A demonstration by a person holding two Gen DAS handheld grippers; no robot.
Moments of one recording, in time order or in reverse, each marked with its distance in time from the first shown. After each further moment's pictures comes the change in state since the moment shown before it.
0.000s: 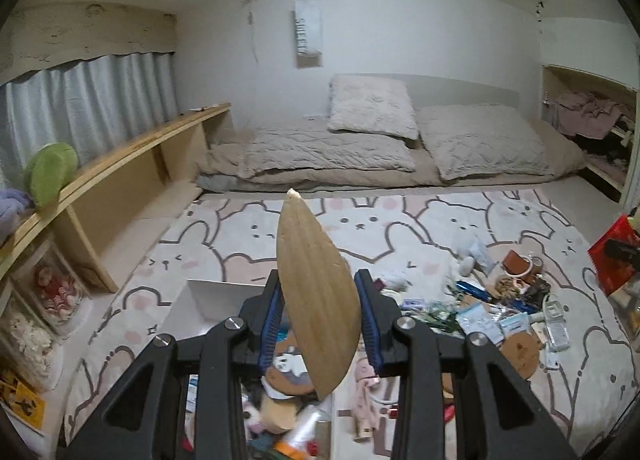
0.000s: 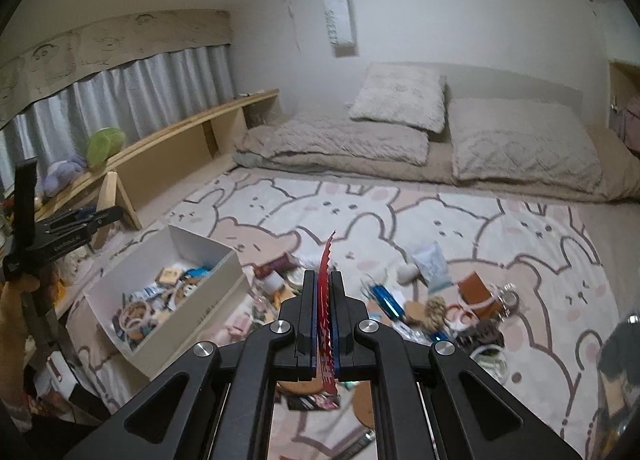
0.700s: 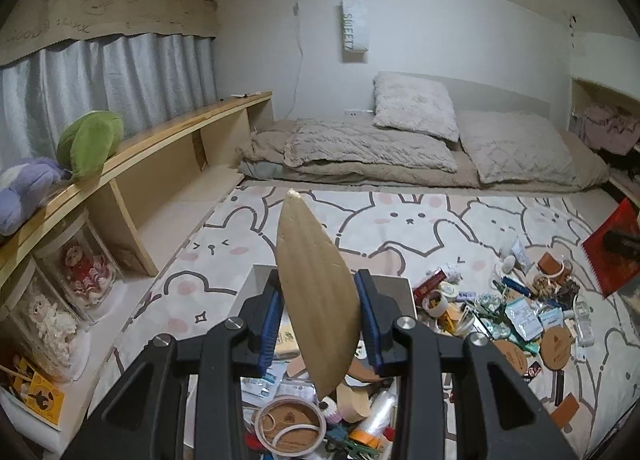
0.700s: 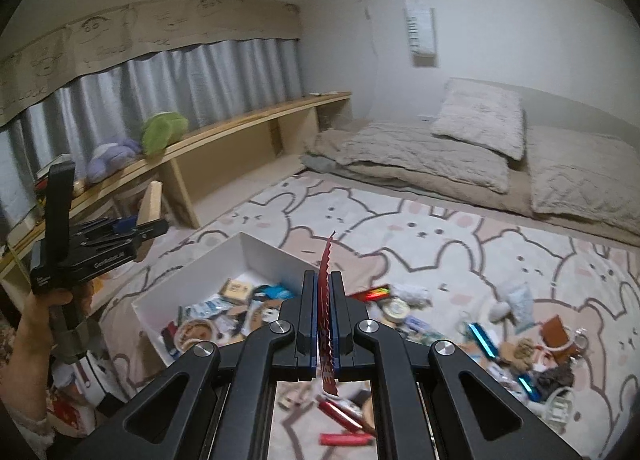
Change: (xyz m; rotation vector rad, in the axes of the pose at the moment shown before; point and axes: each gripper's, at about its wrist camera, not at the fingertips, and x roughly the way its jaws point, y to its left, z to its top) left arm -0.006 0.094 -0.018 -0.068 0.008 0.061; right arm 0.049 0.124 0.026 -0.102 0.003 0.170
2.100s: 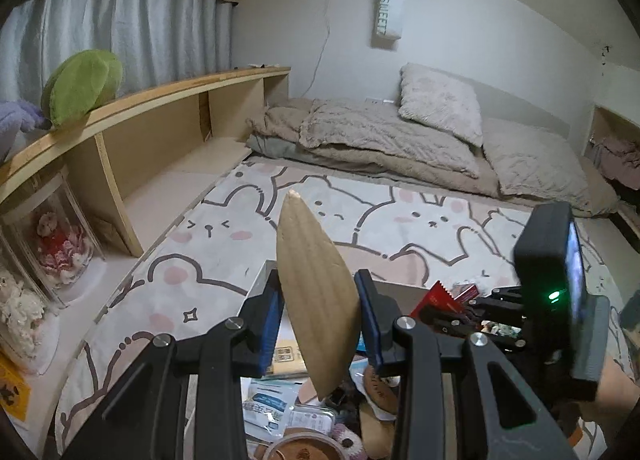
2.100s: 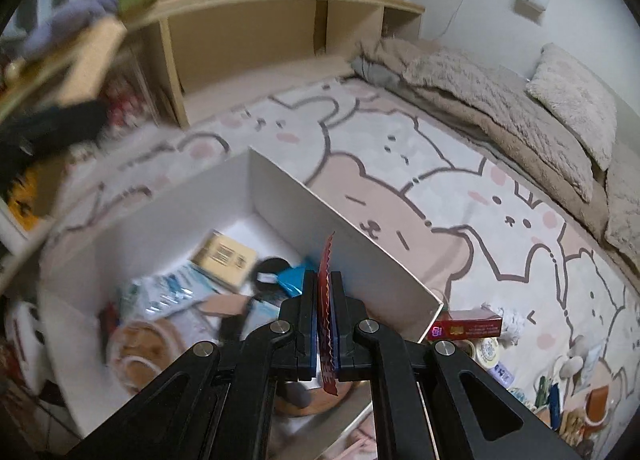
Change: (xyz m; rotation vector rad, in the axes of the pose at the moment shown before) left arm 0.093 0.051 -0.004 -0.113 0.073 -0.015; right arm 0.268 0.091 -0.012 -0.266 0.374 -0.041
